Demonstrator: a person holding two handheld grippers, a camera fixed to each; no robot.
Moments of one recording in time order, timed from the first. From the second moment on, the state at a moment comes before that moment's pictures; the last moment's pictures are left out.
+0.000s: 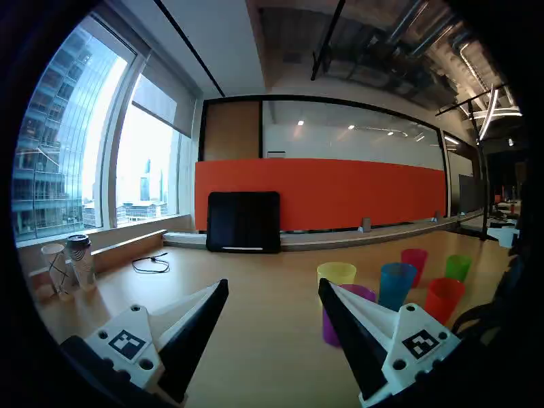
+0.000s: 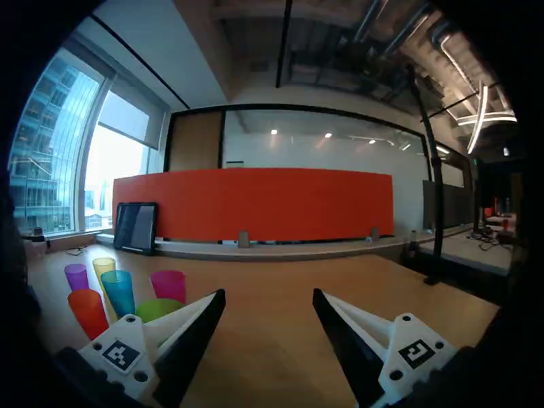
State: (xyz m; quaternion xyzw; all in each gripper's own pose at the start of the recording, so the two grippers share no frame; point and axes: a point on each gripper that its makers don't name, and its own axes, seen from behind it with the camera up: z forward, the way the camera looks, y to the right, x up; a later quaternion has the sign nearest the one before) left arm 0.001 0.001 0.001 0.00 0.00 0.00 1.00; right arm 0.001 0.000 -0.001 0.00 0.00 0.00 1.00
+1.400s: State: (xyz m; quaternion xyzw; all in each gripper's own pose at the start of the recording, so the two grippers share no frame) left arm 0.031 0.008 0.011 -0.02 -0.02 -0.03 1.00; right arm 0.024 -0.004 0.003 0.03 -0.03 -0.01 1.00
